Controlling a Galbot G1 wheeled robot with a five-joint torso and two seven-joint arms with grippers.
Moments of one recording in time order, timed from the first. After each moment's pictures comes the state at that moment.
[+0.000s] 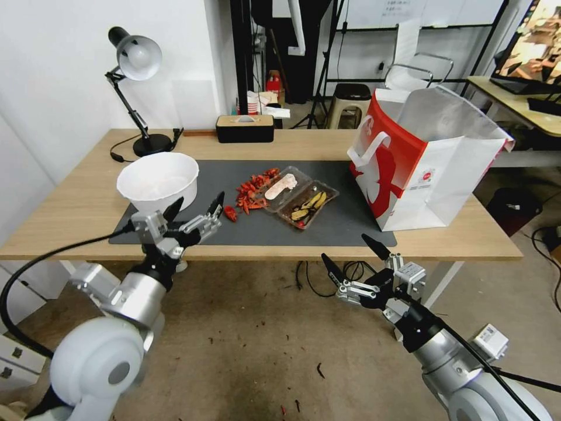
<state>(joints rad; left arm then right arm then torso) 1.42 -1.10 -0.55 -2.38 -0.85 0.23 -0.14 -1.69 1.35 0.63 2.39 0.39 -0.15 -0.46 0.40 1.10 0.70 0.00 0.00</state>
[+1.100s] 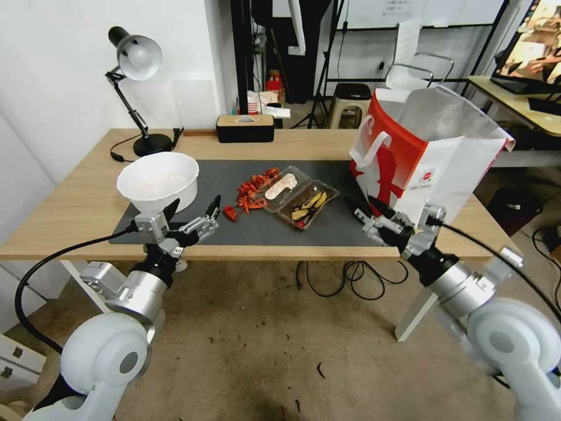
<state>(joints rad) 1.44 -1.15 -0.54 -2.33 -0.74 0.20 -0.11 -1.33 1.02 0.64 2.22 1.17 -0.36 -0.17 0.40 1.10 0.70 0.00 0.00</state>
